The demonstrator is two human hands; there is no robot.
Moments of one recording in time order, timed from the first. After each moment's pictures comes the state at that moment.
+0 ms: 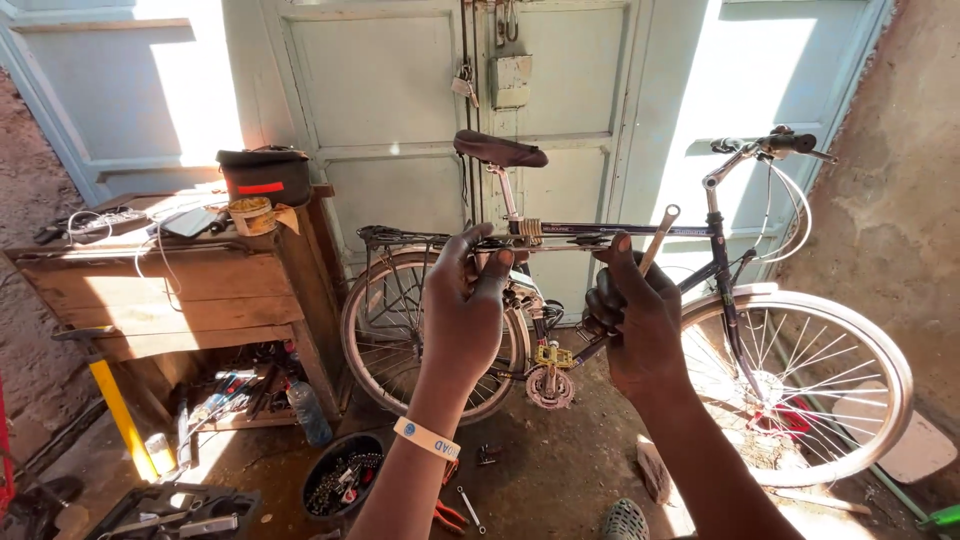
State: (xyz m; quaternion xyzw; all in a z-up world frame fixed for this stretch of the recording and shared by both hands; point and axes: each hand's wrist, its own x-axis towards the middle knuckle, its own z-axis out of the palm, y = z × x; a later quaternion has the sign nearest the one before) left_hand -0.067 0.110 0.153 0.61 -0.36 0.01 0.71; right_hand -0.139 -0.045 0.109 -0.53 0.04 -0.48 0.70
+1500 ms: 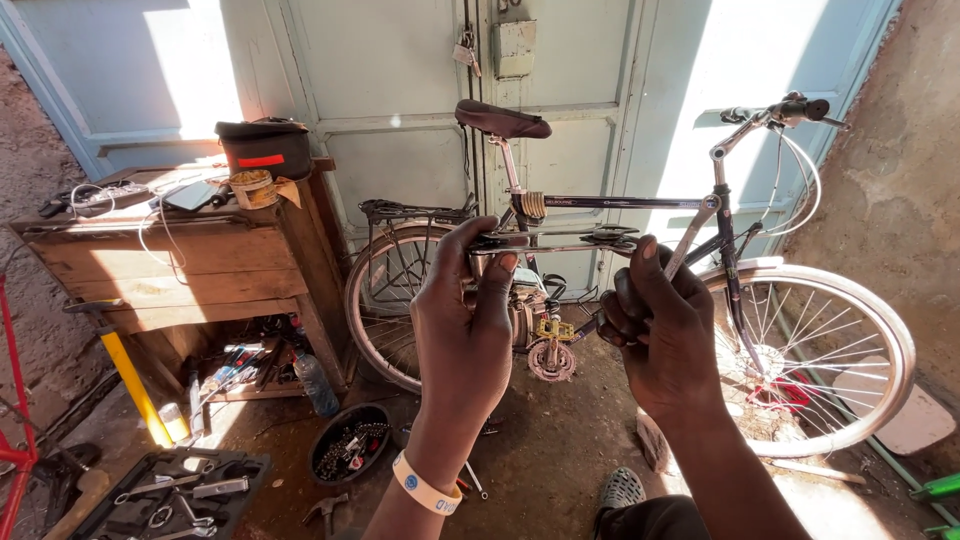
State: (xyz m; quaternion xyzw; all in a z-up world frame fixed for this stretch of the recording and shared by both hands) left_hand -0.116 0.135 0.135 0.57 -0.41 0.20 0.68; right_hand -0.189 -0.010 0.110 -0.48 0.00 -0.47 0.75
